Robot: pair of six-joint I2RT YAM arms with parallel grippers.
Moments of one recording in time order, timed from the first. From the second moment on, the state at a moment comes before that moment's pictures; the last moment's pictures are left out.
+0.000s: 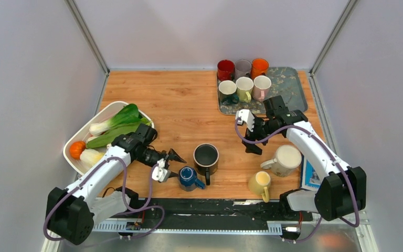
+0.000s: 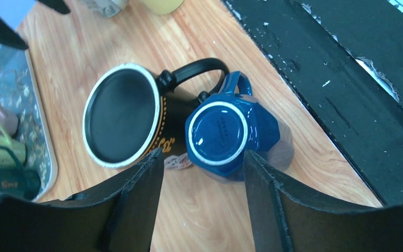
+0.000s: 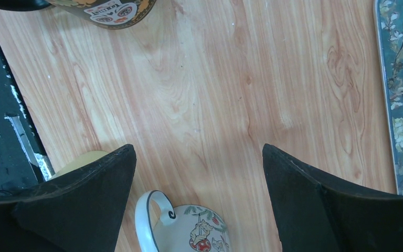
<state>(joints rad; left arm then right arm) -0.39 1.03 0.71 -0.99 1.10 1.80 0.30 1.30 1.06 -0.90 -0.56 -0.90</state>
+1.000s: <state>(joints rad) -0.37 1.35 0.99 -1.31 0.81 2.08 0.30 1.43 1.15 -0.83 -0.46 -0.89</state>
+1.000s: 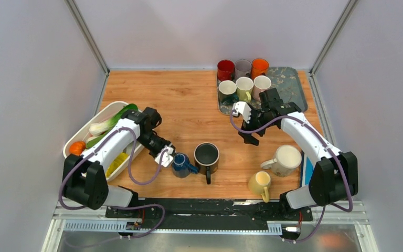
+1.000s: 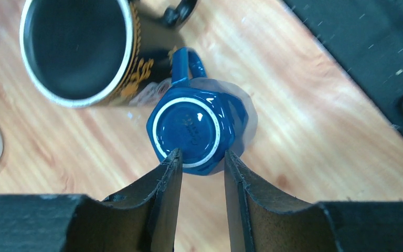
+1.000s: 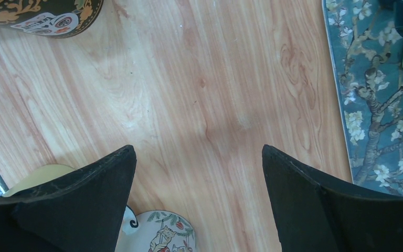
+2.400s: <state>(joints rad) -0.33 1.05 0.82 -0.17 0.52 1.27 0.49 2.09 1.74 -0.59 -0.79 -0.96</state>
